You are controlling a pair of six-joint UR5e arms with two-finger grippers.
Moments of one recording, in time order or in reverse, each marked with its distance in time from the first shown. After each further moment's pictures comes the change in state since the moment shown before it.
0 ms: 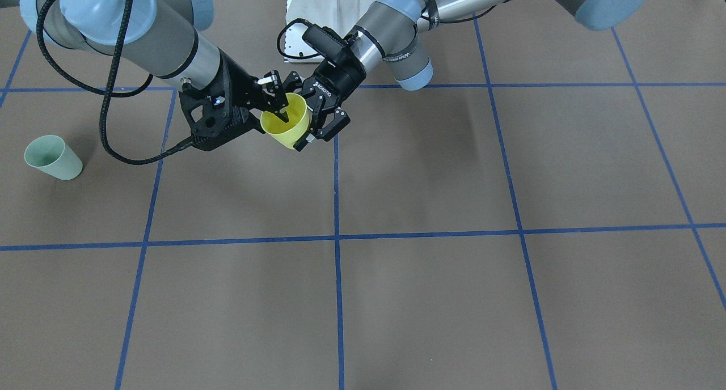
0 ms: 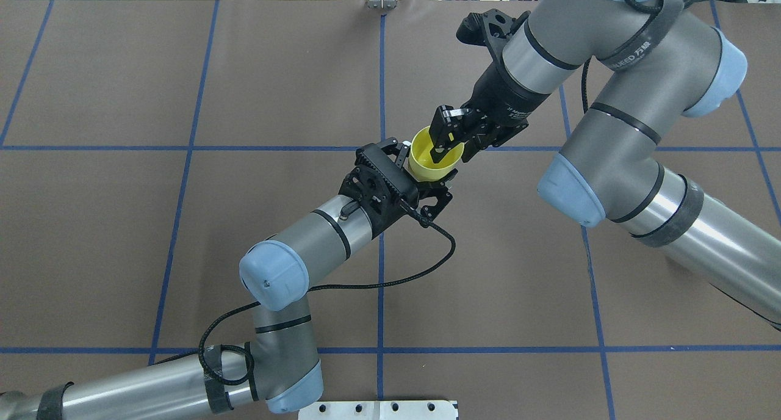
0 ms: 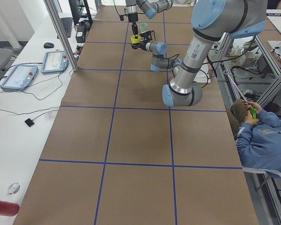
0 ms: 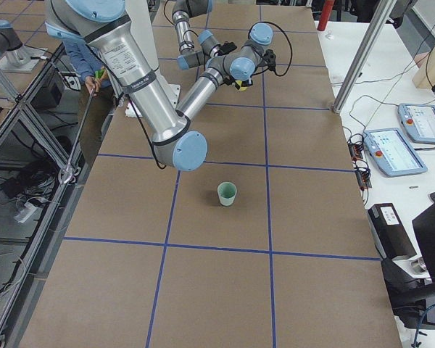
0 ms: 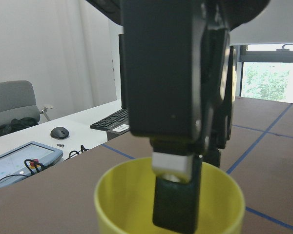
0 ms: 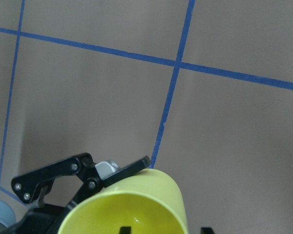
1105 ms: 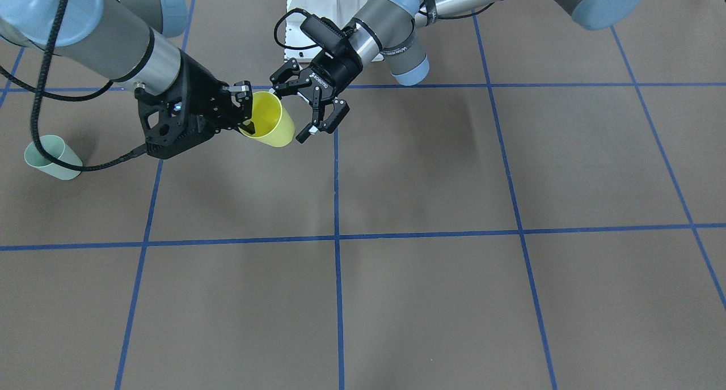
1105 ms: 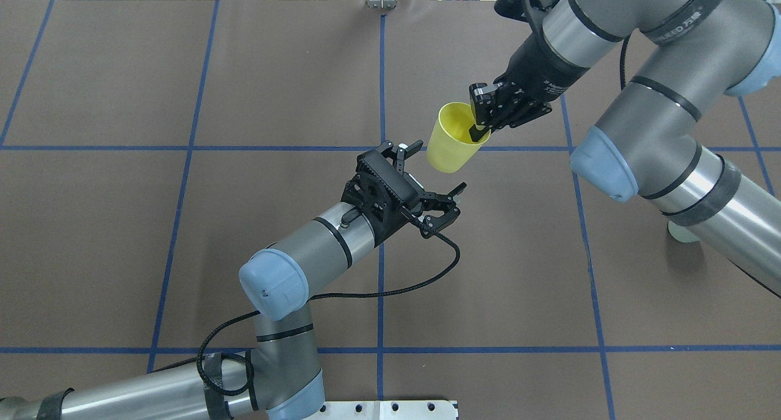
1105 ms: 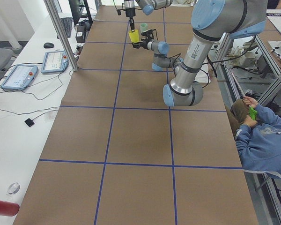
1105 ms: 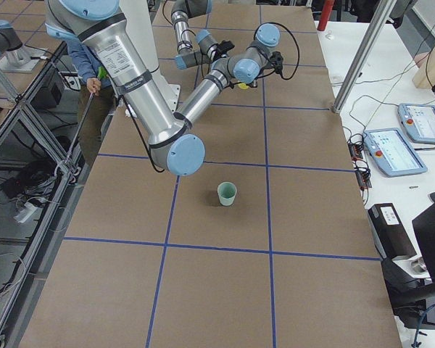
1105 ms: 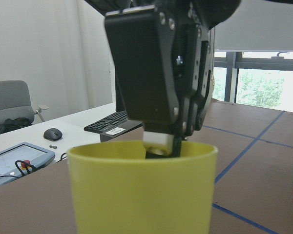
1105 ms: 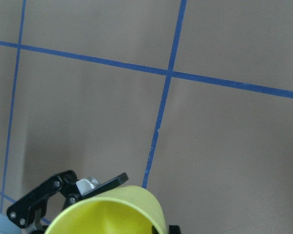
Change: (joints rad) left arm 0.017 0.001 -0.024 -0.013 0.006 -0.012; right arm 0.104 -0.056 0.023 -0.006 0.056 0.010
